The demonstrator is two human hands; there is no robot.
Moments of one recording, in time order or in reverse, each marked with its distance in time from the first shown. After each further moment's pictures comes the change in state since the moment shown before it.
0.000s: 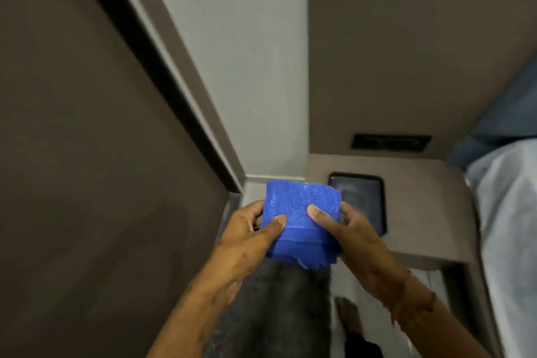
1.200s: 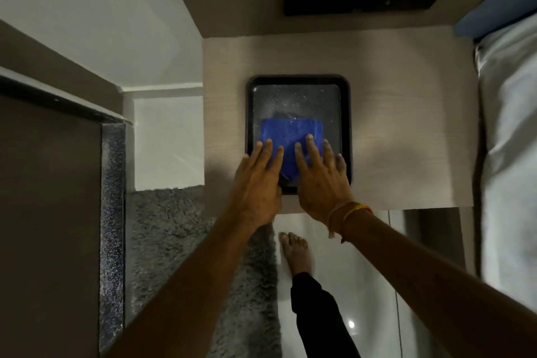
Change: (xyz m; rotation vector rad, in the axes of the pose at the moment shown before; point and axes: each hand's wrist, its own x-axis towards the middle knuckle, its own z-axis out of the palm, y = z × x) left_hand 0.358 -0.285 0.227 1.191 -0.522 0.105; right_hand 0.298 0.232 -0.264 -1.662 -0.039 0.249
